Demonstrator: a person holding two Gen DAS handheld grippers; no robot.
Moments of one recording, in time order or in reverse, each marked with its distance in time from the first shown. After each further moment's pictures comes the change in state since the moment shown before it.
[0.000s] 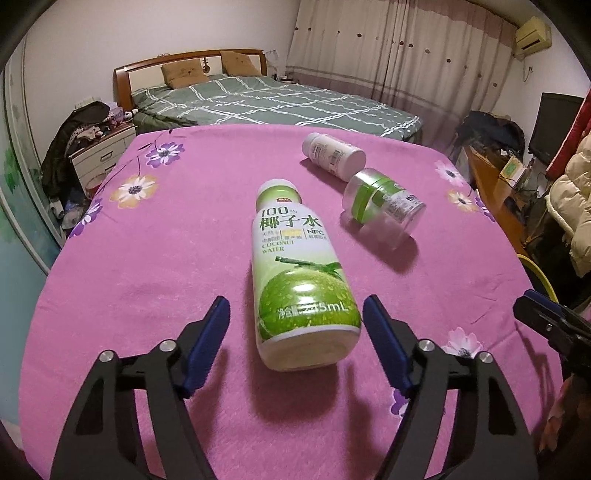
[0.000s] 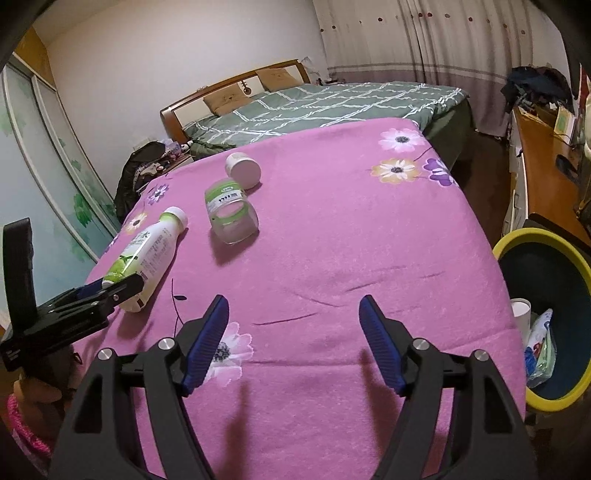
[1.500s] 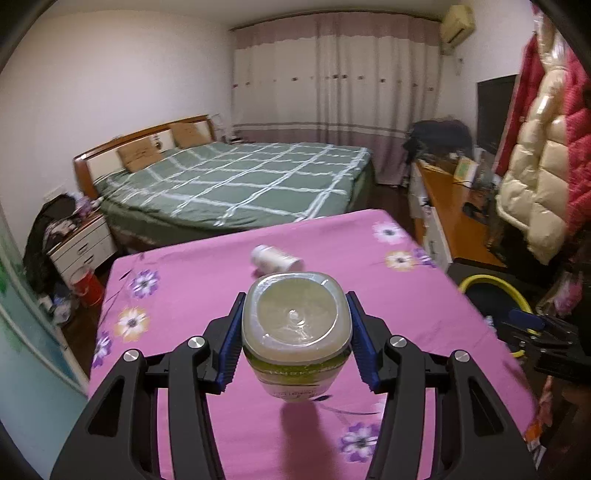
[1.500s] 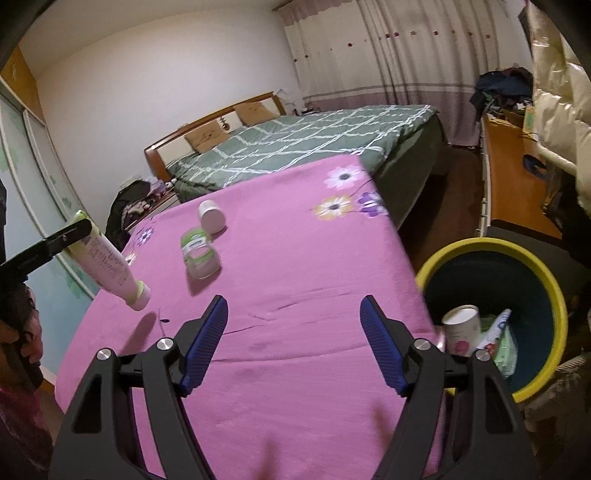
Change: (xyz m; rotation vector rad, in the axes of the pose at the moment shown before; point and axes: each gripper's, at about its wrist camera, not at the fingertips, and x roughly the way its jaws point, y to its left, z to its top) left arm -0.102 -0.055 0.081 0.260 -0.209 -0.115; right arm -0.073 -0.046 -0.002 0.076 -0.146 -0.073
